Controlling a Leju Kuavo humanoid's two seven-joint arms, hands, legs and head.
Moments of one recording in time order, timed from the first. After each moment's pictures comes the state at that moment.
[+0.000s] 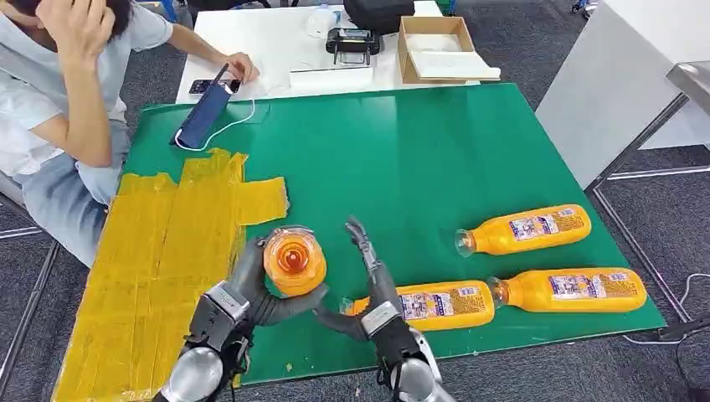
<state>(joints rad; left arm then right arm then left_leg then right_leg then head) -0.11 -0.01 -0.56 -1.63 -0.20 0.22 -0.35 -0.06 0.15 0.59 -1.38 0.12 -0.26 -0.47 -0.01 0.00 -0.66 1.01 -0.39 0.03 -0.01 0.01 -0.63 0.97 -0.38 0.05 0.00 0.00</state>
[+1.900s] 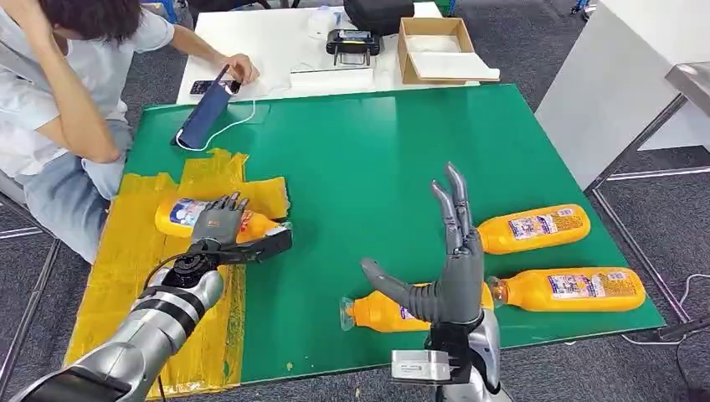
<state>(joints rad) -0.64 -0.03 -0.40 -0.61 -1.23 0.16 0.18 -0.04 0.04 0.53 -1.83 0.63 -0.57 -0.38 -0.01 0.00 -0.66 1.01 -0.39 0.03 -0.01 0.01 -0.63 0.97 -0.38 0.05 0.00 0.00</state>
